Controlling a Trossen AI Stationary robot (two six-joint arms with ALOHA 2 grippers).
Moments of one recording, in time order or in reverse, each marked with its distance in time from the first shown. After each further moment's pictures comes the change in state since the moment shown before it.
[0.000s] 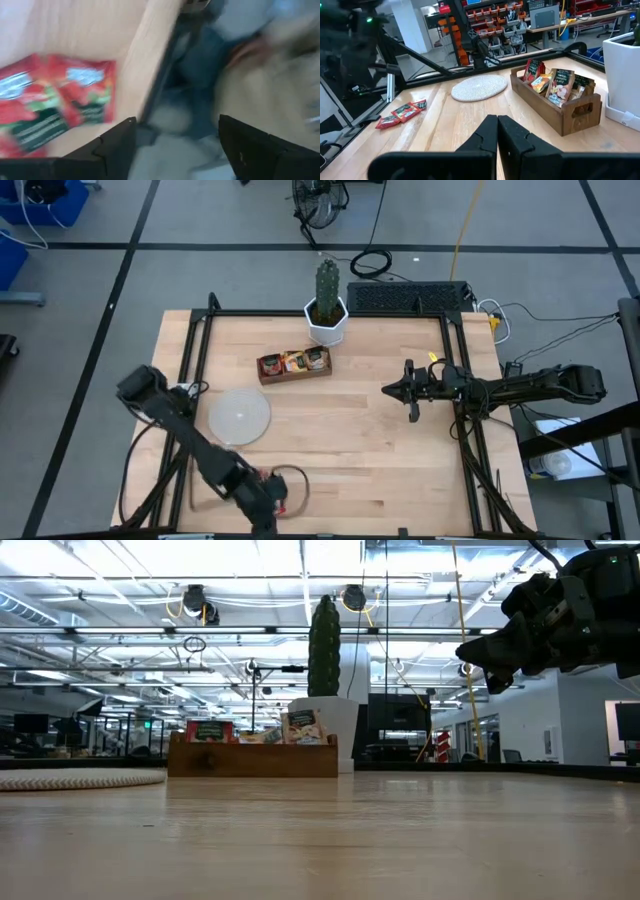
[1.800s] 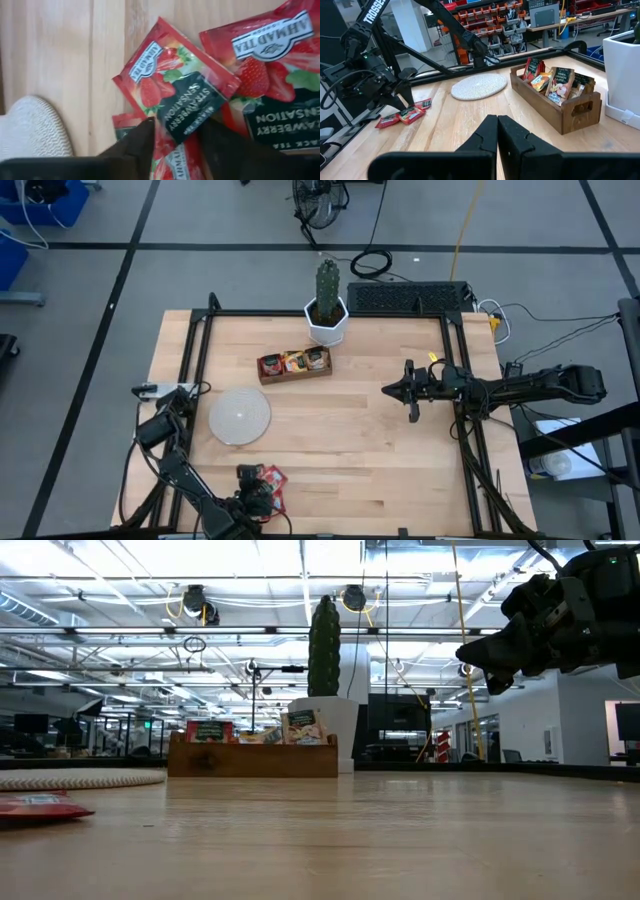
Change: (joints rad) left arm -0.219 0.407 0.174 -0.558 -0.666 0.271; right arm 0.000 0.000 0.000 -0.007 0.000 0.000
